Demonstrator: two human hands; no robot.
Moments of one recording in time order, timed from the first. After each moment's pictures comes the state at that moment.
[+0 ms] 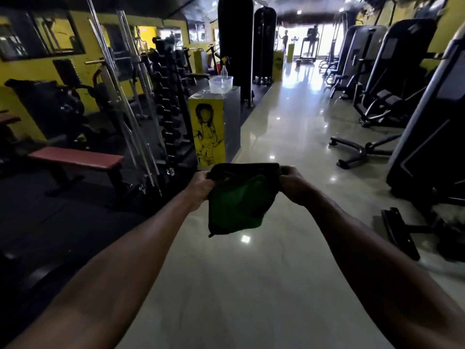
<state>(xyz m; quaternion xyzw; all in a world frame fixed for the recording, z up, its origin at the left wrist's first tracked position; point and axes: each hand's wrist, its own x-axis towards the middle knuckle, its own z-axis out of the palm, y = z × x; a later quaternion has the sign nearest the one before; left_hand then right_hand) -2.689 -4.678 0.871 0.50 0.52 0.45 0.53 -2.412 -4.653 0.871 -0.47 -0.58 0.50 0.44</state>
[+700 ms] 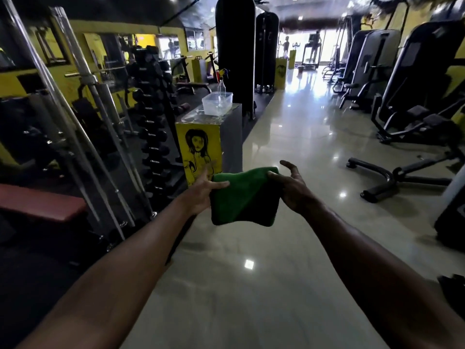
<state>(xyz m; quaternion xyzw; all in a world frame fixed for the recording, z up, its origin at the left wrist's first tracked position) -2.717 -4.107 0.887 0.45 0.39 0.48 0.65 -2.449 -4.090 0.875 -0.39 -0.42 0.63 0.52</state>
